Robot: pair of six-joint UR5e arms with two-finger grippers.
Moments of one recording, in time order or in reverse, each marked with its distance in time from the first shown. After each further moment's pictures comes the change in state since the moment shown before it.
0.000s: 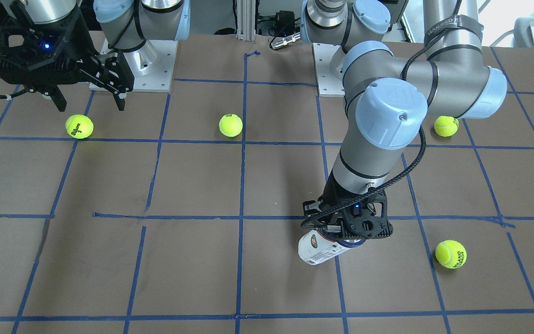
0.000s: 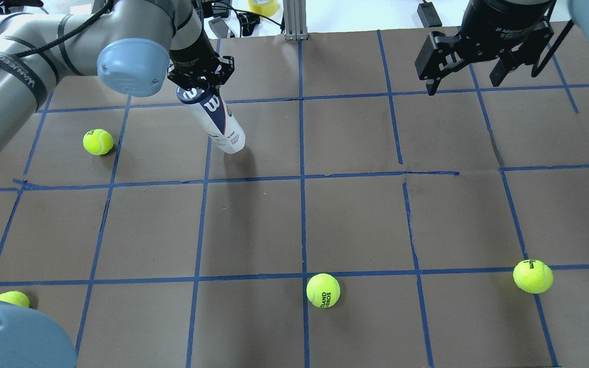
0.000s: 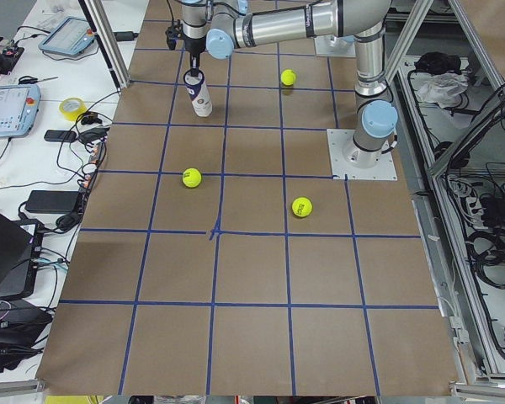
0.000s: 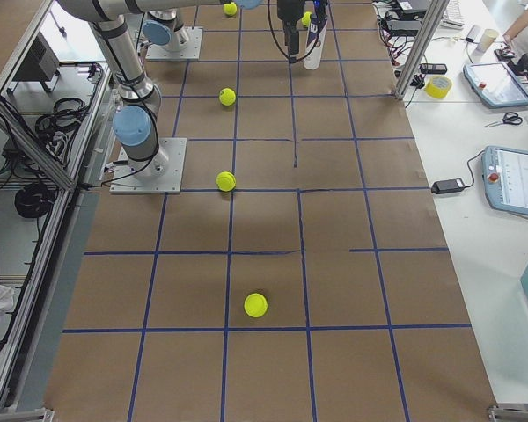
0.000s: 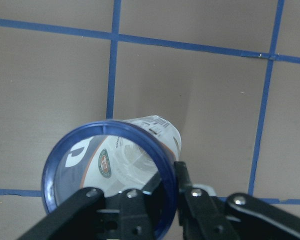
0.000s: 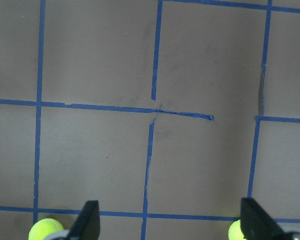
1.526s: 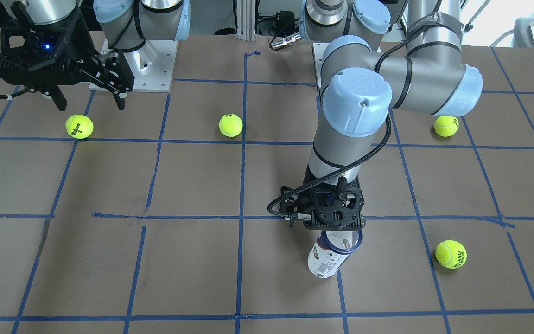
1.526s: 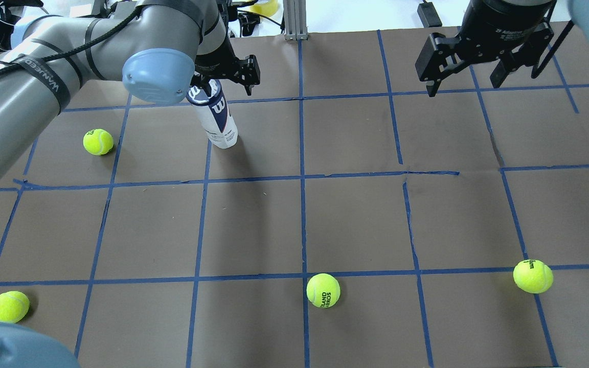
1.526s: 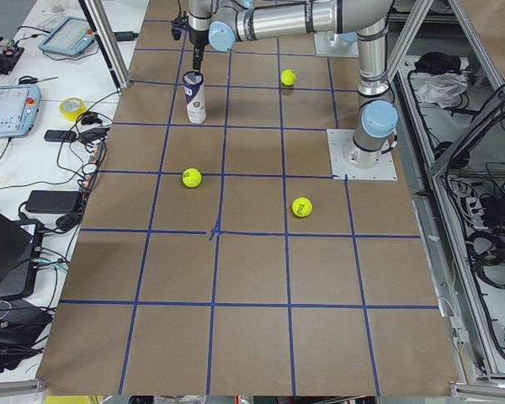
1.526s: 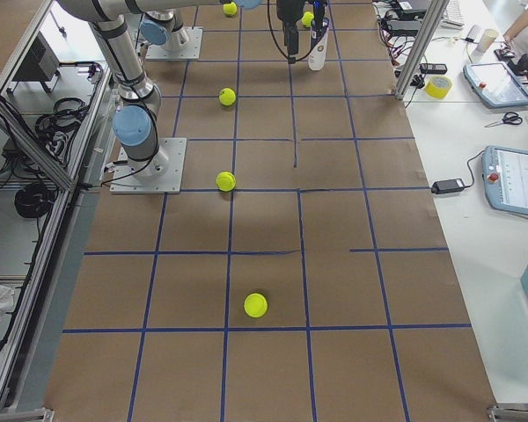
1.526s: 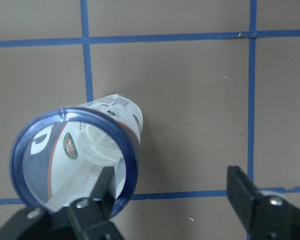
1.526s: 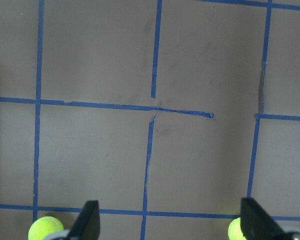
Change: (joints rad) left arm -0.050 0.011 -0.007 0.024 0.019 0.016; right arm 0.000 0.000 0.000 0.007 -0.001 0.000
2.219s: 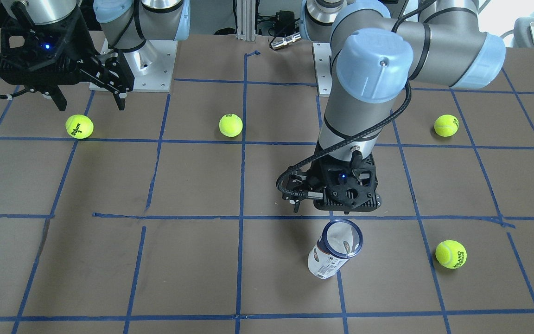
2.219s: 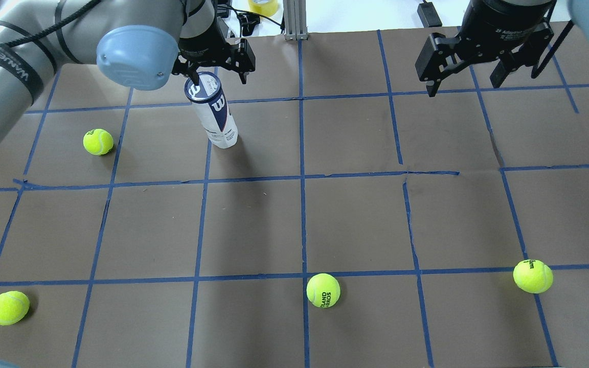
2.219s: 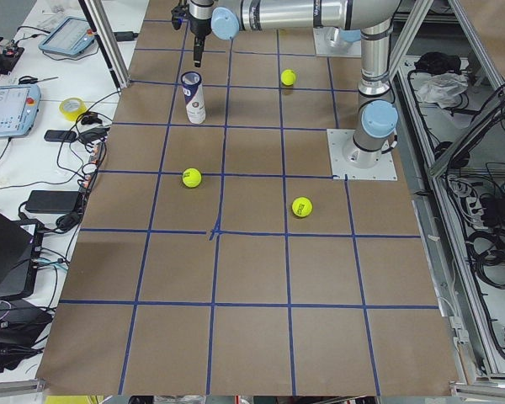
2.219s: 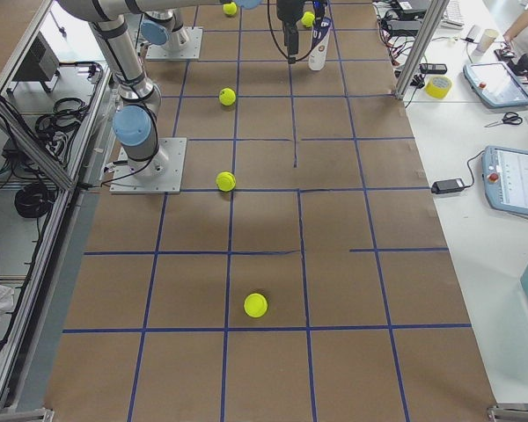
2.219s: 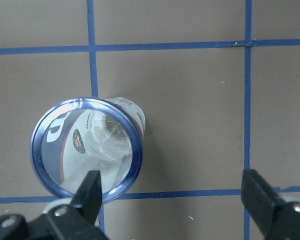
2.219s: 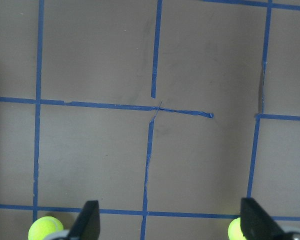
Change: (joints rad) left arm 0.013 0.062 0.048 -0.113 0.000 0.008; right arm 0.001 -0.001 0.000 0.000 0.000 0.000
